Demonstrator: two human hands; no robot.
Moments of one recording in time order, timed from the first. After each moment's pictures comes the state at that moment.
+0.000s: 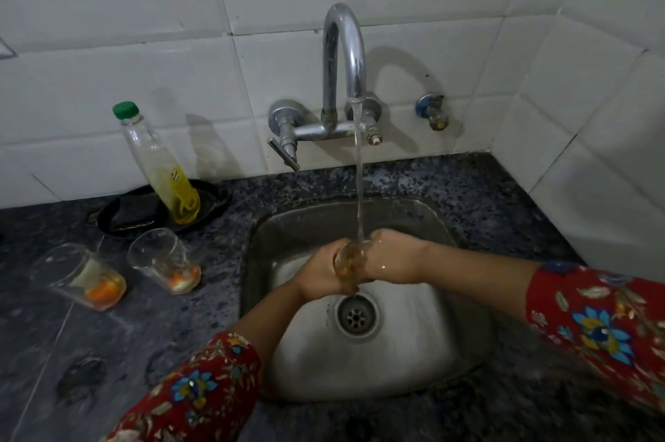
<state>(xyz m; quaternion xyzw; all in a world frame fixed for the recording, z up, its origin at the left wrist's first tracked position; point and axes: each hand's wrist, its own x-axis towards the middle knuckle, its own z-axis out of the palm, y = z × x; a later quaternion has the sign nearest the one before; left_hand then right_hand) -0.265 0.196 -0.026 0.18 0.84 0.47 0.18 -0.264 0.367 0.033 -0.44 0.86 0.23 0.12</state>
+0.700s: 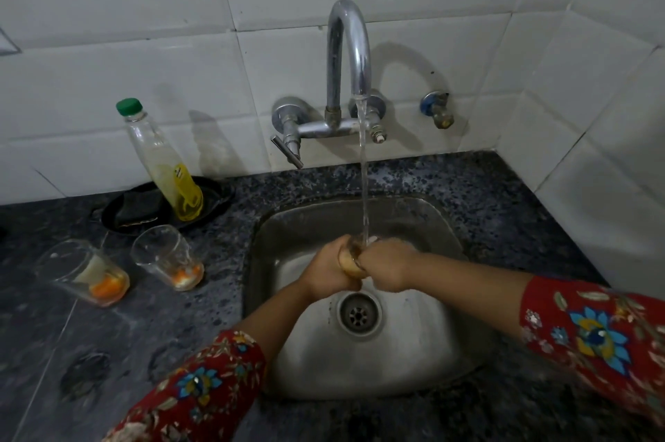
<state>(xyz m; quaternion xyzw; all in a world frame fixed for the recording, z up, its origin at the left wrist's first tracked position) -0.264 0.205 -0.032 0.13 0.85 0.49 0.15 -0.262 0.352 0.021 -0.39 0.88 0.21 0.15</state>
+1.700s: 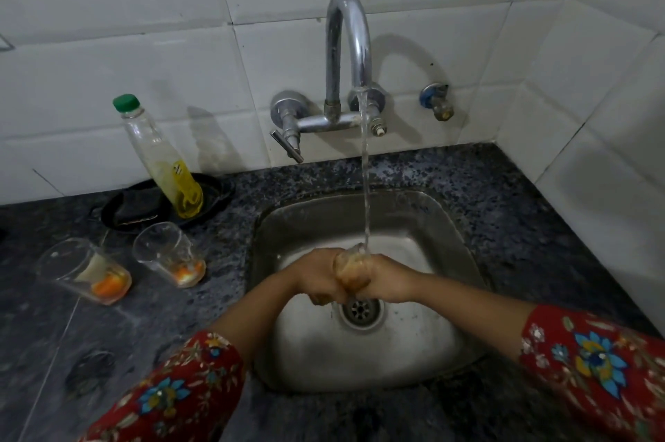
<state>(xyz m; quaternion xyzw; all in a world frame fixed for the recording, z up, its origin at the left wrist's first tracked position) -0.257 0.183 -0.006 0.14 0.88 0.31 0.34 -0.229 0.349 -0.003 -0.17 0.86 -0.38 0.28</state>
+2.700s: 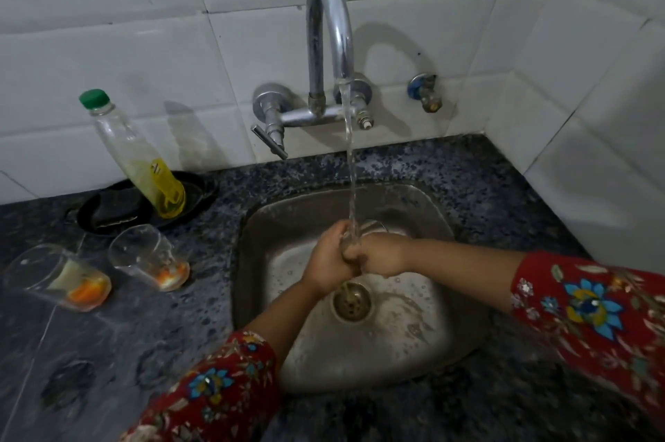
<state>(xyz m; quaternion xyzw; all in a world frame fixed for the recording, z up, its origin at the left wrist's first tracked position) -0.265 0.226 -0.046 0.11 0.86 0.50 0.09 -0.267 0.360 0.021 -0.34 0.90 0.01 0.26</state>
